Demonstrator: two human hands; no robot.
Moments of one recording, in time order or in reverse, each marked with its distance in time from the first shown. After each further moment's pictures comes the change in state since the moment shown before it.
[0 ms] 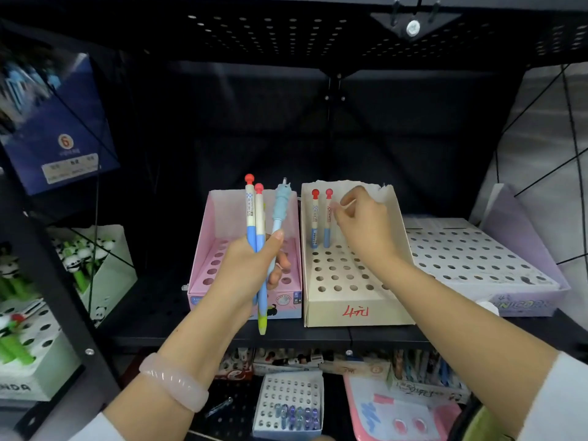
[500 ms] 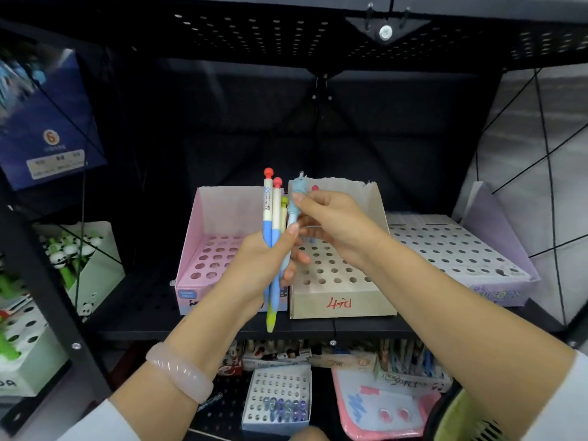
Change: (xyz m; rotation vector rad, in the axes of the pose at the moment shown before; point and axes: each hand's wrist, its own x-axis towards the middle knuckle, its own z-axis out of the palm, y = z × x) left_hand -0.013 0.007 0.027 -0.061 -0.154 -0.025; right_hand -0.023 -0.048 -0.024 0.755 -0.454 0.228
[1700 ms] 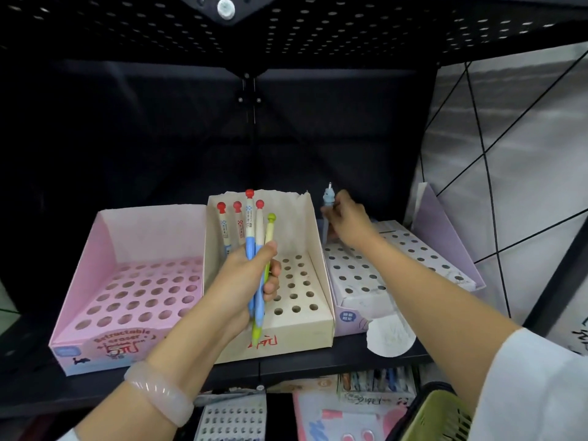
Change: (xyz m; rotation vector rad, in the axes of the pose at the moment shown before) left_hand 0.054 -0.031 0.081 -0.081 -0.028 -0.115; right_hand 0.075 0.077 -0.174 -0.753 0.382 -0.083
